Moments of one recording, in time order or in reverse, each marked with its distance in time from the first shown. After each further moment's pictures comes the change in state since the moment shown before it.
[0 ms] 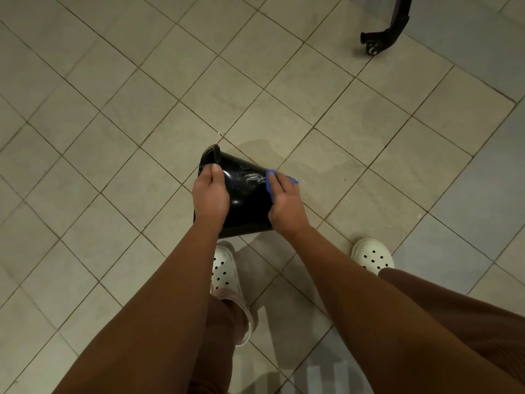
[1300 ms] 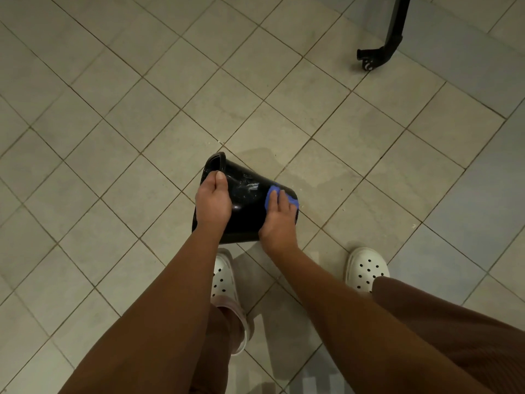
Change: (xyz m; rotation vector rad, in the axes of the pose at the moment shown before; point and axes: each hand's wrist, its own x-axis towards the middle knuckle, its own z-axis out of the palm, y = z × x) left_hand -0.004 0.007 0.003 0.043 -0.008 0.006; right_hand -0.021 -0.022 0.008 -0.059 0.001 0.169
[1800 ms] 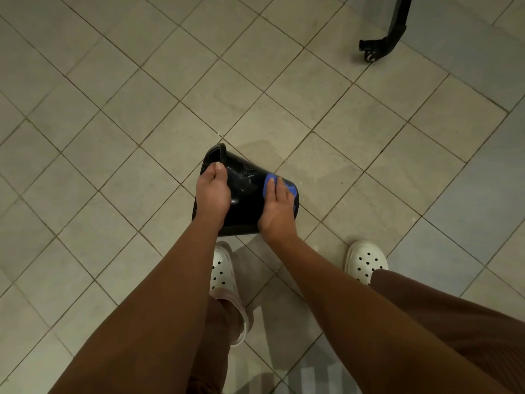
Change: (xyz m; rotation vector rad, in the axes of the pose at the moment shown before) left_hand -0.003 0.009 -0.001 -0.154 -0.052 -0.121; right_hand 0.004 -0.003 -0.005 -0.014 -0.002 -0.055
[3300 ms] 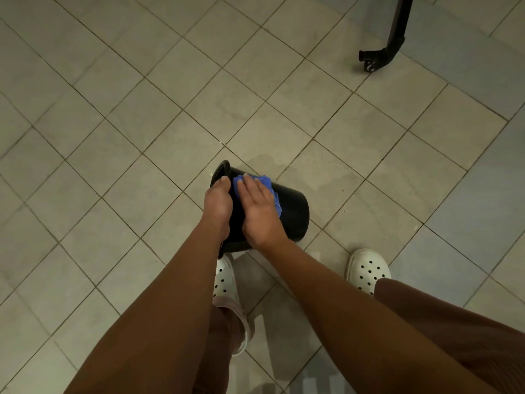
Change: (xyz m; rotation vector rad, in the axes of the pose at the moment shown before) left_hand -0.001 0.008 0.002 -0.187 -0.045 -0.352; right_hand 0.005 -0.026 -0.005 0.048 0.003 -0.371
